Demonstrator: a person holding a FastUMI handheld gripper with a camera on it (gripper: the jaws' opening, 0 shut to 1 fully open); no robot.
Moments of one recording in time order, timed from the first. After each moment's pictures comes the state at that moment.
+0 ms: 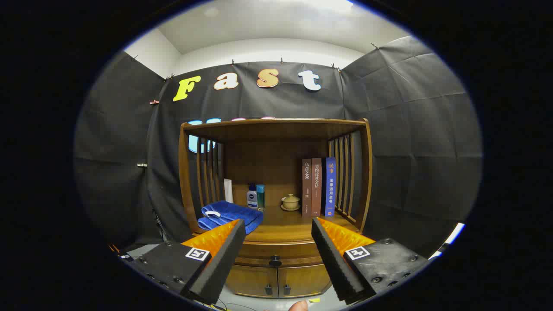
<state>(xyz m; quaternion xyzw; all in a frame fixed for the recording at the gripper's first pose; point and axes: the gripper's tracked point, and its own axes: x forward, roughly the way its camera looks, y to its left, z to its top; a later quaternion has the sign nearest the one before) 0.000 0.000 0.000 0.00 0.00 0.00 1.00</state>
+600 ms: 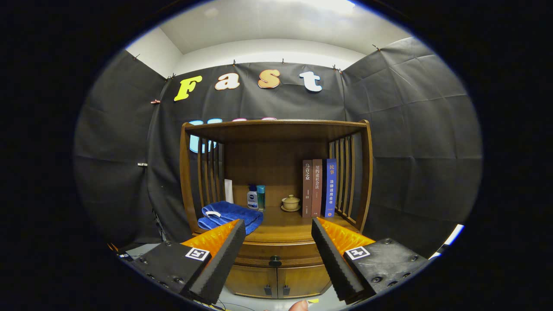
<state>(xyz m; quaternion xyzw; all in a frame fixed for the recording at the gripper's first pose) -0.001 0.001 0.001 0.00 0.00 0.00 1.00</state>
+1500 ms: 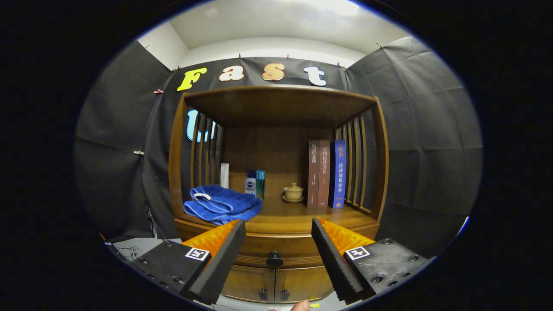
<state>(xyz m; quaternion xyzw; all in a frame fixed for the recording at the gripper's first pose) 0.063 0.010 -0.109 -0.02 -0.01 0.01 1.00</state>
